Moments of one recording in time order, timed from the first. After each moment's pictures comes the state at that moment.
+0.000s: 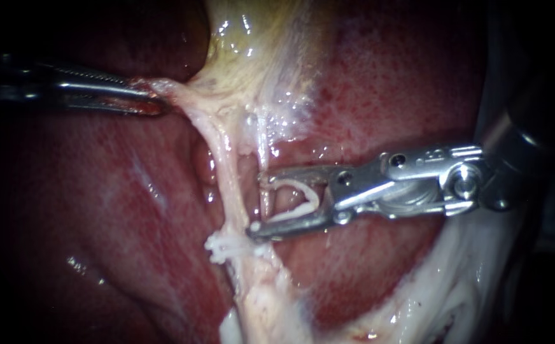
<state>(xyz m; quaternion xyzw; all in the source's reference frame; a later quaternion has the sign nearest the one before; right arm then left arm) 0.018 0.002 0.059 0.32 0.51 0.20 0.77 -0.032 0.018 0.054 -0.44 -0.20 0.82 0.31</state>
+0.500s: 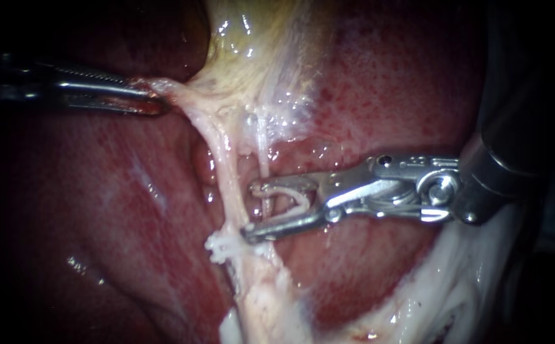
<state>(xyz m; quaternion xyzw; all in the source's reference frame) 0.019 0.002 0.064 0.37 0.51 0.23 0.74 -0.032 0.018 0.054 -0.44 -0.20 0.82 0.31</state>
